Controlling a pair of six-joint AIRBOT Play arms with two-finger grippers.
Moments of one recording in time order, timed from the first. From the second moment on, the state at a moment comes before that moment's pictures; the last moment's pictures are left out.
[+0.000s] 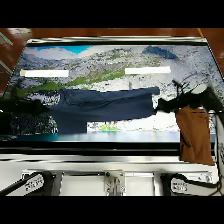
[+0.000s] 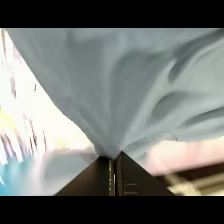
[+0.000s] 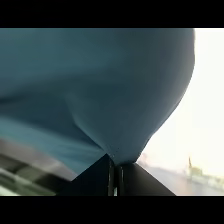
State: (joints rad) left arm 0.37 -1.16 1.04 0.89 -1.25 -1.18; right arm -0.18 -1.43 1.16 -0.95 1.24 1.25
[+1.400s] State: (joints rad) left arm 0.37 -0.63 1.79 1.10 -1.52 -1.34; right arm -0.18 -0.74 1.77 -1.47 1.64 1.38
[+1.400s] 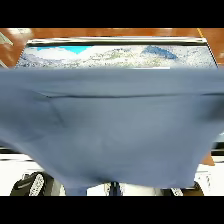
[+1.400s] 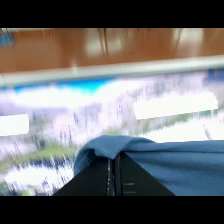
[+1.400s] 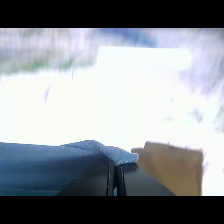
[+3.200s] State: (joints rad) left arm 0.10 -1.73 1.46 1.16 -1.29 -1.28; right arm -0.12 -1.67 1.29 -1.22 0.81 1.32
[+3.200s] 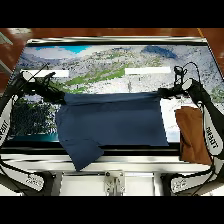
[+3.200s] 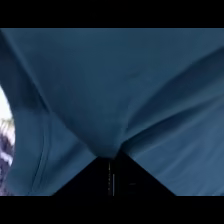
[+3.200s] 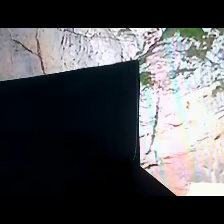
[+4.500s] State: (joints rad) left arm 0.26 -1.56 1.37 1.20 -1.61 -1.43; right arm -0.32 -1.43 1.29 -1.30 1.21 1.37
